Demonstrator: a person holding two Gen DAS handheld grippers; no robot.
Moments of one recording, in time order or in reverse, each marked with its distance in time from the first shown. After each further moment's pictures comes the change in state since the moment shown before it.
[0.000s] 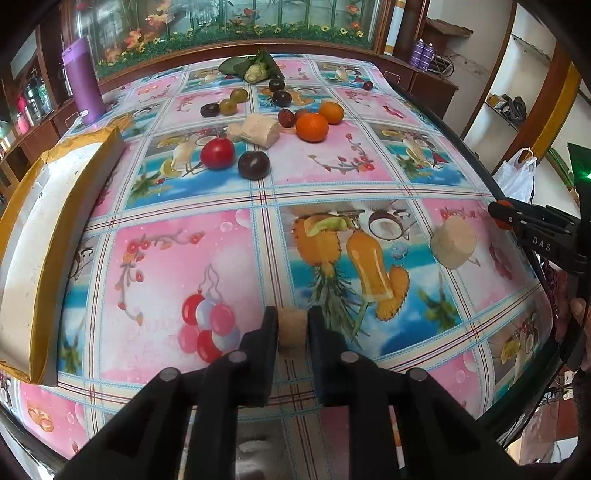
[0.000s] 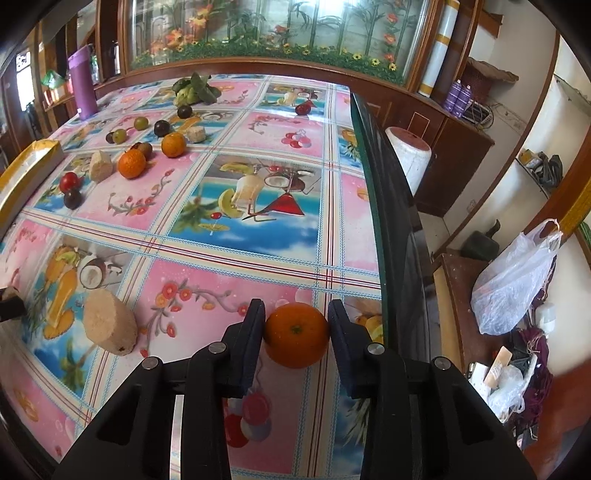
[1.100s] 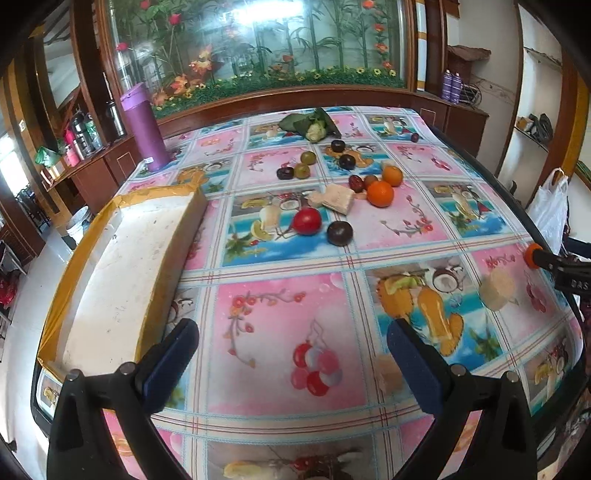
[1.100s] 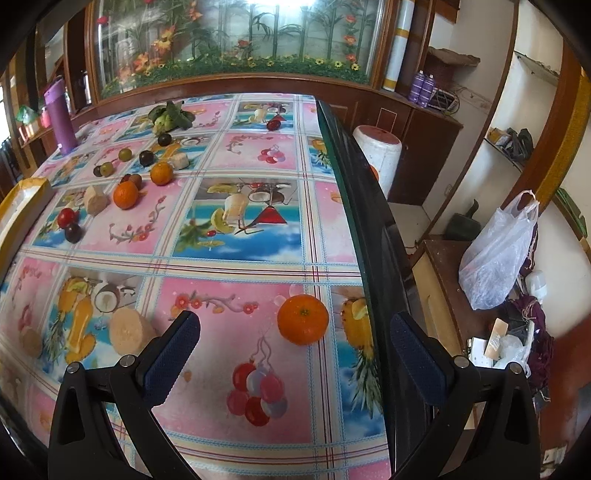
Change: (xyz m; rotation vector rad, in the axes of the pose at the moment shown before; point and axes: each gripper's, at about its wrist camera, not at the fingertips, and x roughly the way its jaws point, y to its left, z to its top) left arm -0.040 0.035 0.012 0.014 -0.169 0.189; right arm -0.021 0.003 -0.002 0.129 -0.010 -0.072
